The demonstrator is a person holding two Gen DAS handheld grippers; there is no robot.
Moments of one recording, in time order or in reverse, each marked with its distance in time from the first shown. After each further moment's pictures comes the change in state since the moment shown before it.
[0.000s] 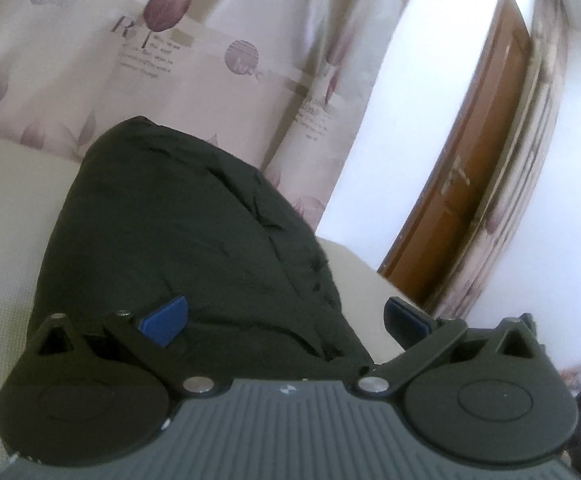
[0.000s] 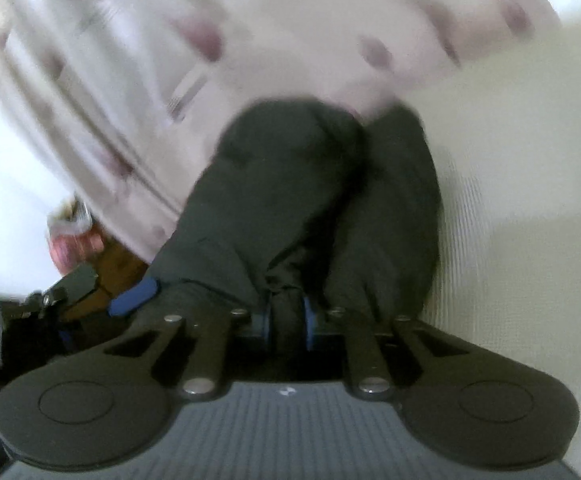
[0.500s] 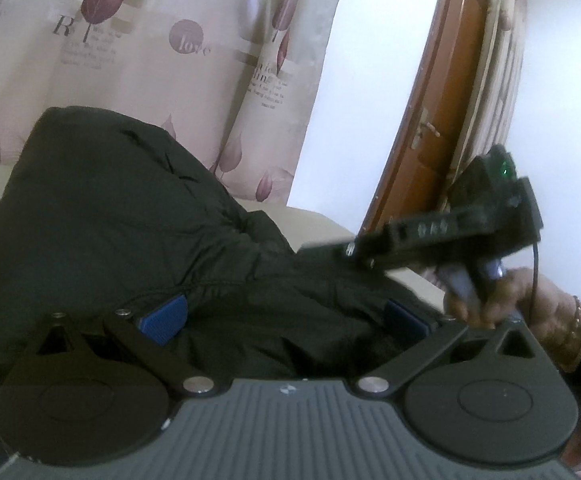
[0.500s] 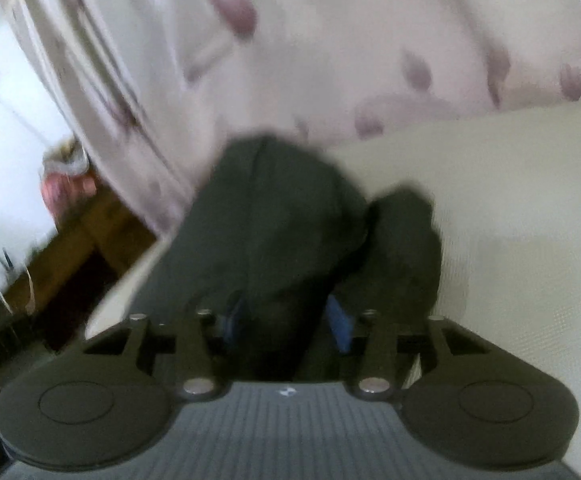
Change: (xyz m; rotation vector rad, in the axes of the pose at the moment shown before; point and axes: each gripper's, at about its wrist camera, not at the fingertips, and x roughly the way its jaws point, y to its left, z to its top) left arm 0.020 -0.014 -0.019 0.125 0.053 -0.073; right arm 0.033 0.058 0.075 -0.340 0.219 -0.101
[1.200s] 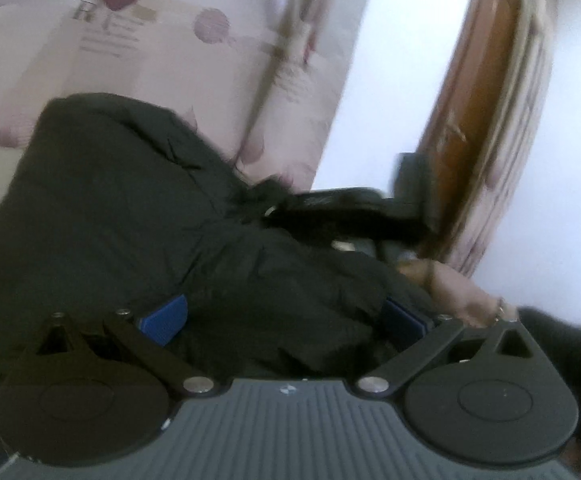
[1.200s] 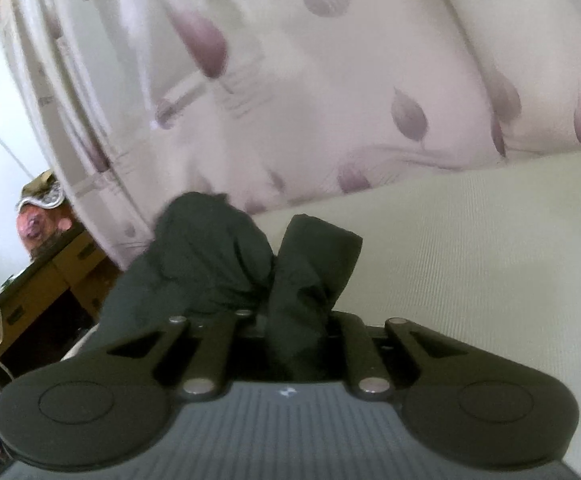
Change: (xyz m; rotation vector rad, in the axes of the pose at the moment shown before) left arm 0.014 -0.002 0.011 -0.039 0.047 0.058; right arm 0.076 -0.069 0.040 0.069 -0.131 -0.031
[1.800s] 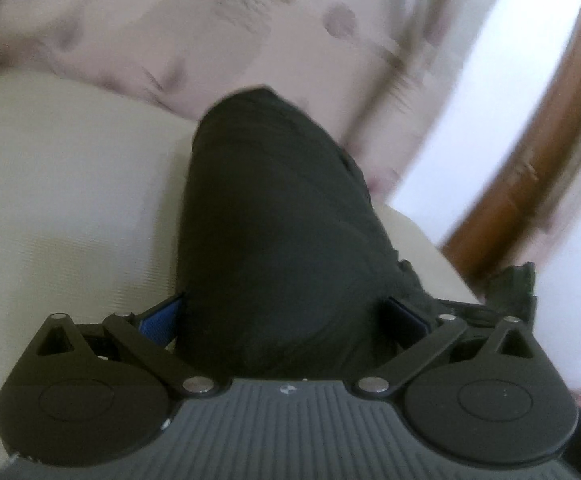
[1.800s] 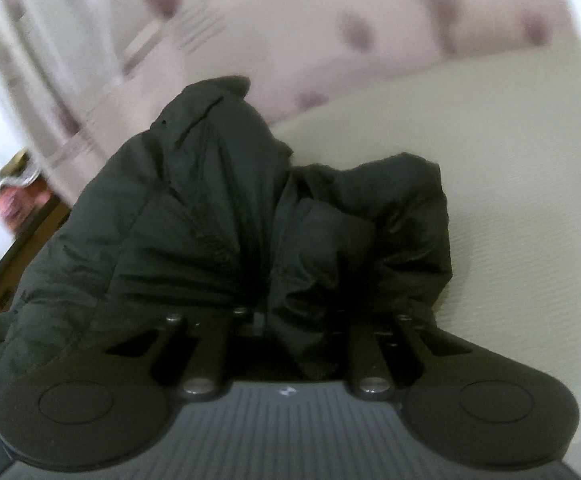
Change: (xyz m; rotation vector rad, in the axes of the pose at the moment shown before) left arm -0.053 0.103 0.014 -0.232 0.034 0.188; right arm -0.016 0.015 -0.065 -0.005 0.082 -0.025
